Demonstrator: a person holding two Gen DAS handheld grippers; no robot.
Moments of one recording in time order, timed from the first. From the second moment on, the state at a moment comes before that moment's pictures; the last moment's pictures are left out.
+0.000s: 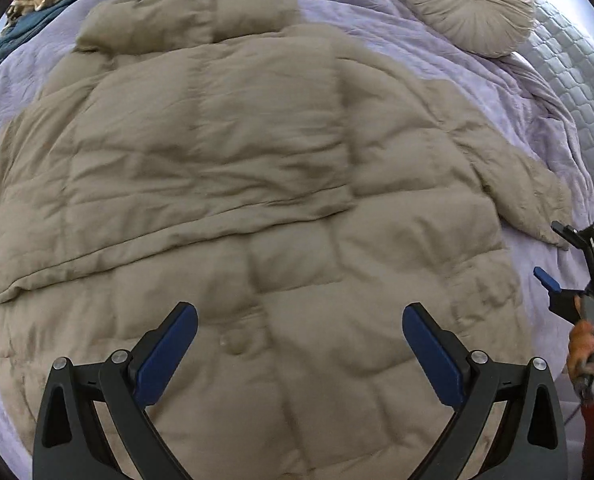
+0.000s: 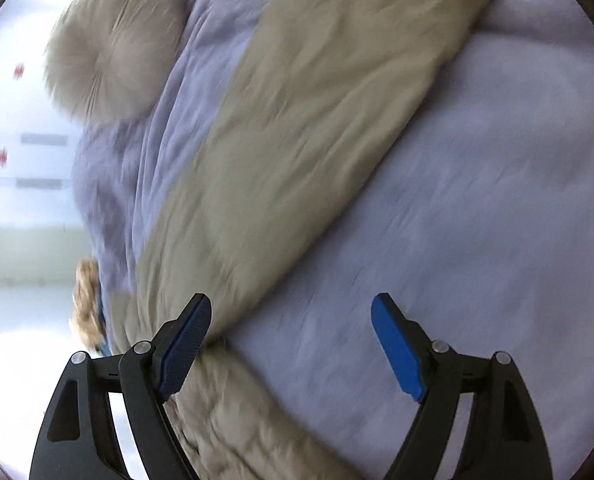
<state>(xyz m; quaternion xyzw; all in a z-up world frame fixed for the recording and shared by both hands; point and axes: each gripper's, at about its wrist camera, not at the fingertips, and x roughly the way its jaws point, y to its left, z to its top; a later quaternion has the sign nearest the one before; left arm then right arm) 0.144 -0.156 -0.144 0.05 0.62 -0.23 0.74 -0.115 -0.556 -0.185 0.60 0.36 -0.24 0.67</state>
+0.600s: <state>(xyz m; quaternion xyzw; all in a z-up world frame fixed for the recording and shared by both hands) 0.151 -0.198 -0.140 0.06 0.62 -0.20 0.76 -0.109 -0.651 -0.233 0.79 0.14 -0.18 0.57</state>
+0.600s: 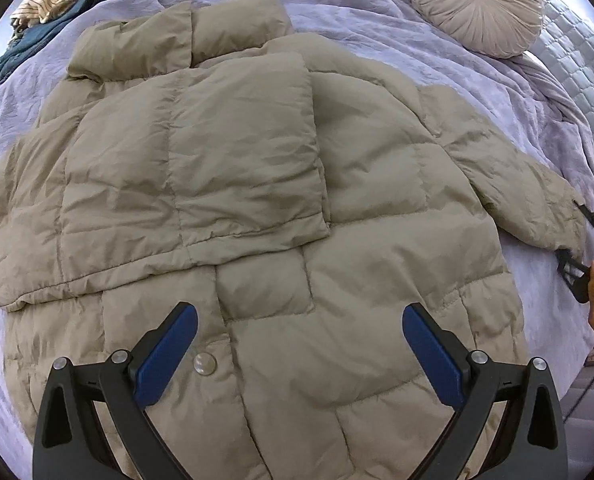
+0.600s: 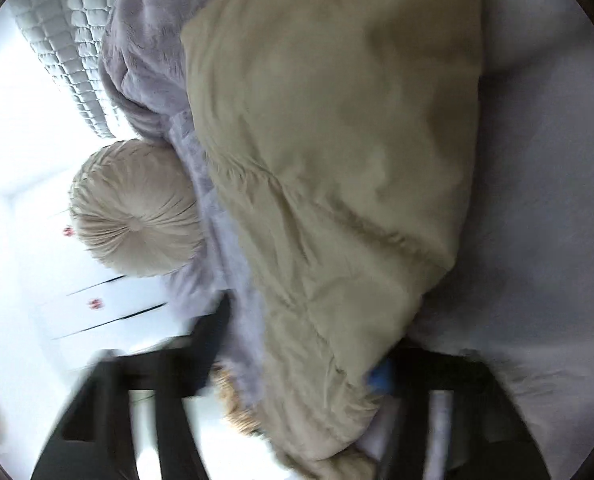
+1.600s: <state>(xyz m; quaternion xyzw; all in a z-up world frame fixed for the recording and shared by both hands) 0.169 -0.061 -0.133 -0.01 0.59 -0.09 0.80 0.182 -0.315 -0.079 0.31 0.45 0.15 0.82</state>
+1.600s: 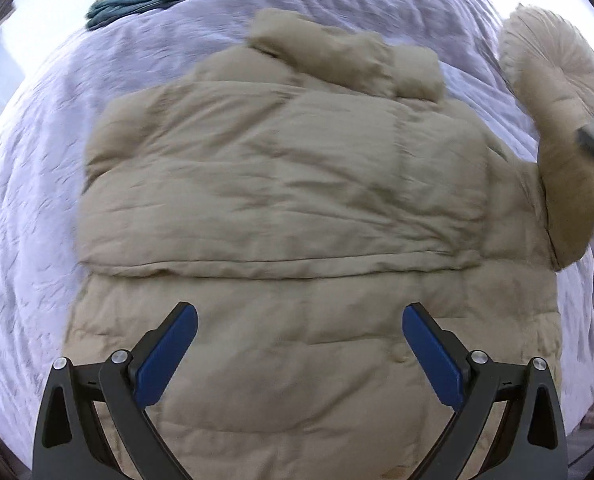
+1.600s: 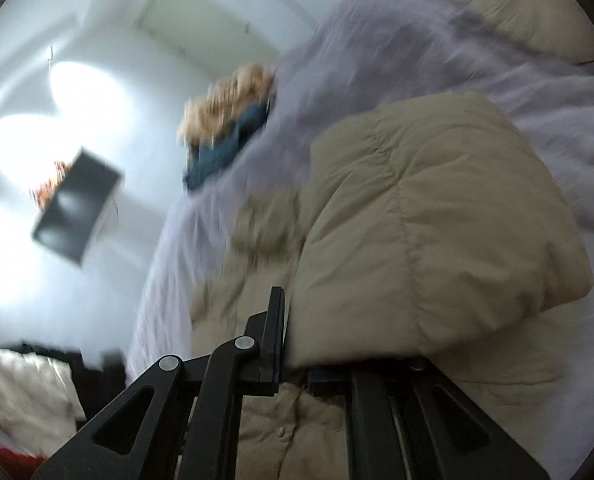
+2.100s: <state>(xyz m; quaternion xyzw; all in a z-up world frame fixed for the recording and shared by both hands) 0.179 -0.004 -0.141 -0.05 0.58 -0.08 0.81 0.163 -0.276 -0.158 0.38 0.56 0.07 0.74</state>
